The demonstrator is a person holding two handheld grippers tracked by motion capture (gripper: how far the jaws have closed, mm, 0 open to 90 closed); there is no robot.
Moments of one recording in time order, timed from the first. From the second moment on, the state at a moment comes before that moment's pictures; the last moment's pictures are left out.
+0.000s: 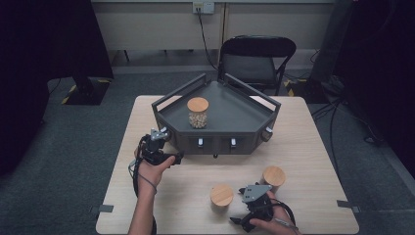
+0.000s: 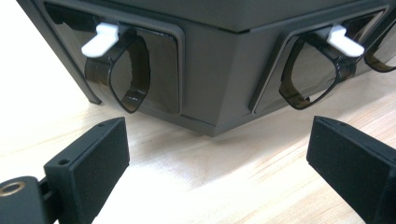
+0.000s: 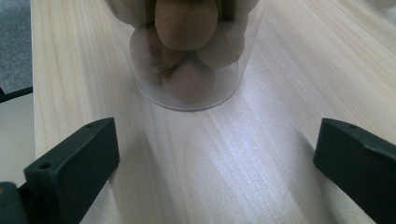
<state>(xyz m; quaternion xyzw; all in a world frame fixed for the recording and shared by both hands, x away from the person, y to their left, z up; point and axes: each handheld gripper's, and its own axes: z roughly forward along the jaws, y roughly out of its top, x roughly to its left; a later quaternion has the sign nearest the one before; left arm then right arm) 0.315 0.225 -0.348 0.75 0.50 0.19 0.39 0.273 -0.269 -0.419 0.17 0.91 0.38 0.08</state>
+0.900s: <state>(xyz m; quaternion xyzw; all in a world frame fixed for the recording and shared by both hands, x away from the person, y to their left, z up) 0.307 0.226 -0.377 0.76 0.50 0.17 0.39 0.273 -0.269 -0.419 0.17 0.91 0.38 0.08</state>
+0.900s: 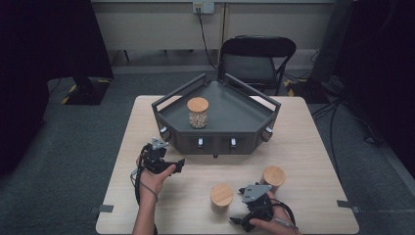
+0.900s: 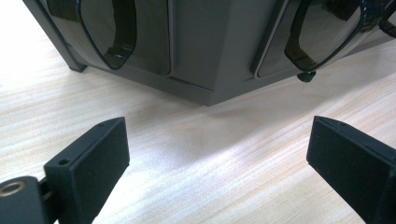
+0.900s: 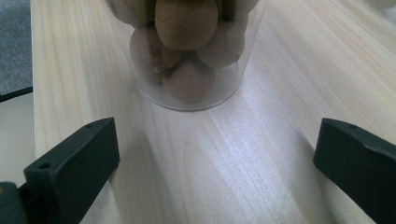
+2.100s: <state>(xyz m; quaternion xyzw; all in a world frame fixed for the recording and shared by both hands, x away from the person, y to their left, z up) 0.294 0.227 -0.405 0.77 0.49 0.17 0.37 0.273 -0.269 -0.419 0.17 0.91 0.38 0.08</state>
